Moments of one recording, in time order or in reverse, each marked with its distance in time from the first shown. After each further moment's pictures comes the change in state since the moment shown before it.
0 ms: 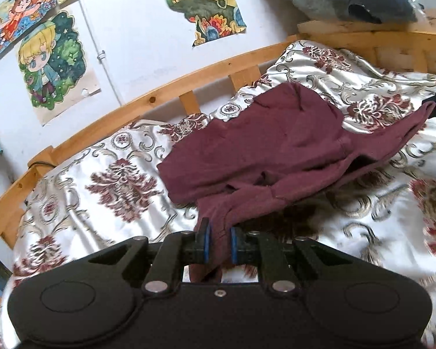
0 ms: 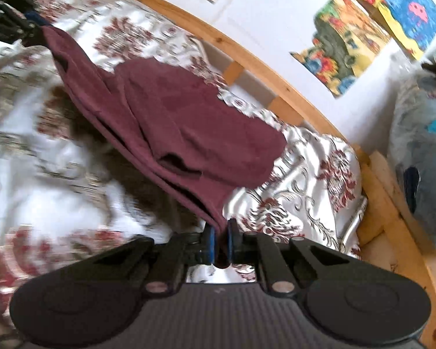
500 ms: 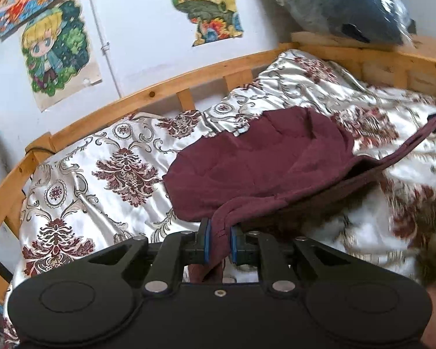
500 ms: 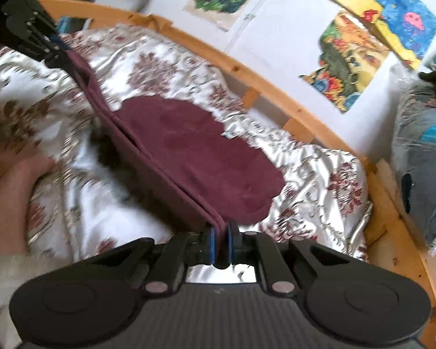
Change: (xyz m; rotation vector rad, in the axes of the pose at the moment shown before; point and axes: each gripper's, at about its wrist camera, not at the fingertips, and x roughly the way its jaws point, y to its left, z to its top) left arm -0.049 0.046 0.003 -0.069 0.026 -0.103; right arm -0.082 0.020 0.021 0.068 -0.058 0.047
